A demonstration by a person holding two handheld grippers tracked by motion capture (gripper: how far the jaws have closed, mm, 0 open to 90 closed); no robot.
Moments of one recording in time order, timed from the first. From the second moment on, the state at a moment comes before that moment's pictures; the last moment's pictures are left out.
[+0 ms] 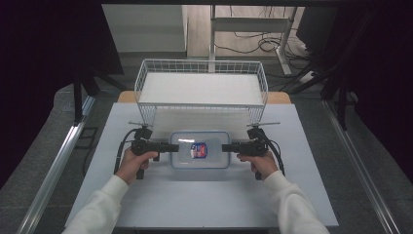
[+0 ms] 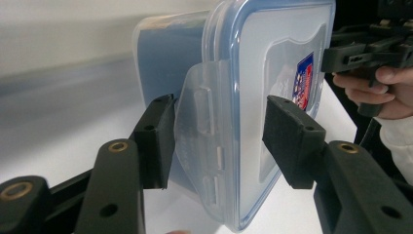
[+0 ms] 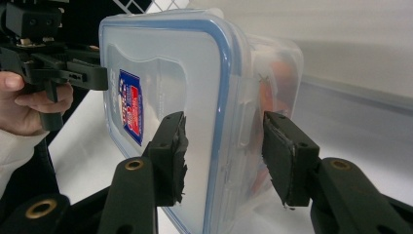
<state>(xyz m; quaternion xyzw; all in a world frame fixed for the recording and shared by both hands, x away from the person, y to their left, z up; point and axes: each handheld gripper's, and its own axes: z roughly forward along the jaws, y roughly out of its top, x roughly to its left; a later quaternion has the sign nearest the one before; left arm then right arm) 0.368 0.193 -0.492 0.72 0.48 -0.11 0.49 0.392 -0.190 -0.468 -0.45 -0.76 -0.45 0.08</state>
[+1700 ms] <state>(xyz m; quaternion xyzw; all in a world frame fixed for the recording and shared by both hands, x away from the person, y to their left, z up) 0.389 0.188 -0.492 0.70 0.51 -0.02 0.50 0.396 -0.179 -0.462 -0.51 -0.71 -0.48 -0.04</state>
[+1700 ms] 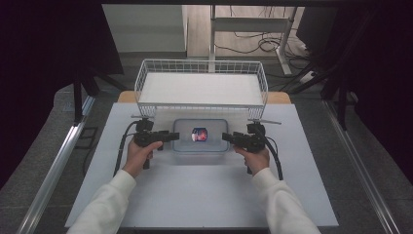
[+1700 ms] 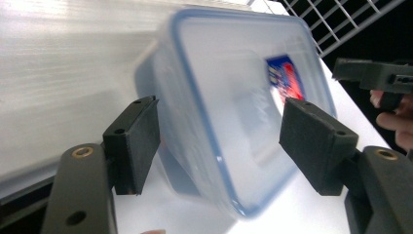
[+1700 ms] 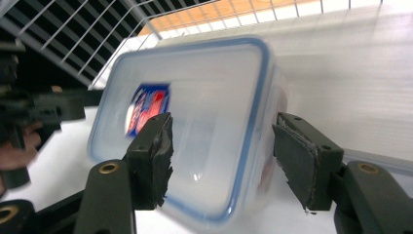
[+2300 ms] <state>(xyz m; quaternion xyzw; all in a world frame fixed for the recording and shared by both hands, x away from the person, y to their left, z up) 0.291 0.187 -0.477 0.77 0.43 0.04 0.47 0.336 -0.168 -0.461 -0.35 -0.83 -0.41 -0.10</state>
